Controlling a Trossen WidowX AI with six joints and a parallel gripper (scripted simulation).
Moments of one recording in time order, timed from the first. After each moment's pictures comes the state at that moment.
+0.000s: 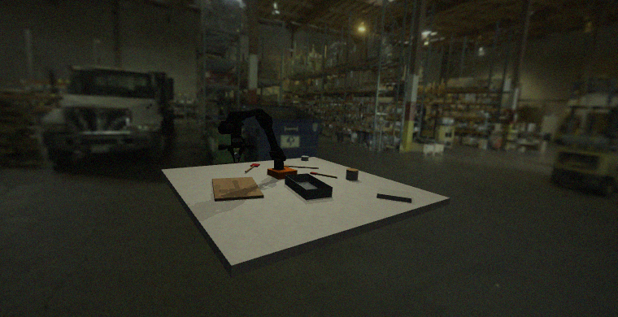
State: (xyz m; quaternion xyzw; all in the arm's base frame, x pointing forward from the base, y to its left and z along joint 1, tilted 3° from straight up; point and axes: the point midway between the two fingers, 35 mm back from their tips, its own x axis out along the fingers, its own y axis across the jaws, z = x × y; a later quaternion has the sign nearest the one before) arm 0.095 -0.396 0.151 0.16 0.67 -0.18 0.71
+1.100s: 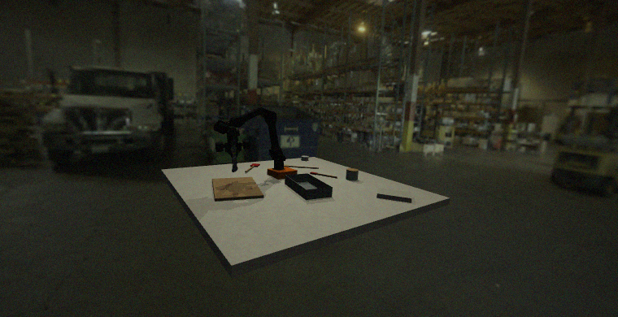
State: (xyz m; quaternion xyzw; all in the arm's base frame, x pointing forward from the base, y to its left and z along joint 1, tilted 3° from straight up) arm 0.079 -0.402 0.170 0.11 0.33 -0.24 0.91
